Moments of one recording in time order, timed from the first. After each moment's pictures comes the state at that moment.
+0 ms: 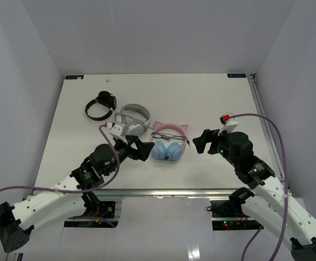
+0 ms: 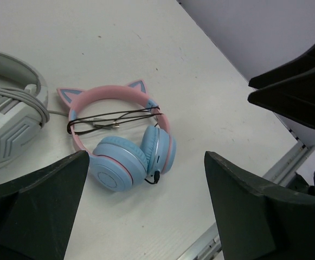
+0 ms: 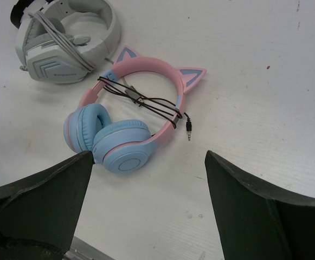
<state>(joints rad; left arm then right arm) -0.91 0.70 0.50 0.12 -0.23 -0.41 0.59 0.63 0.59 -0.30 0.06 0.34</state>
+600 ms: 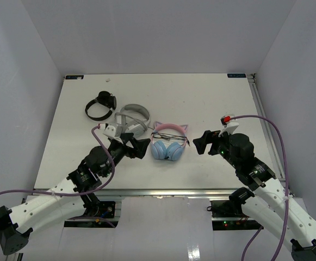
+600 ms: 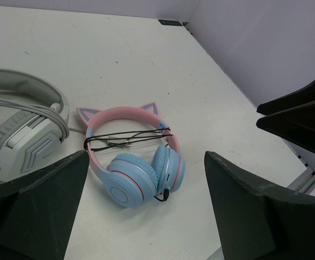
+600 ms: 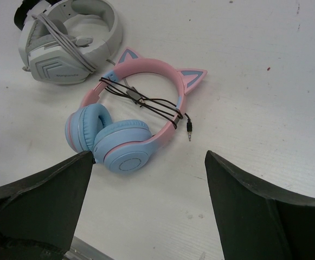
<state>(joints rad) -0.91 0.65 0.48 0.16 -0.32 -0.38 0.59 0.60 0.57 -0.29 0.06 0.34</state>
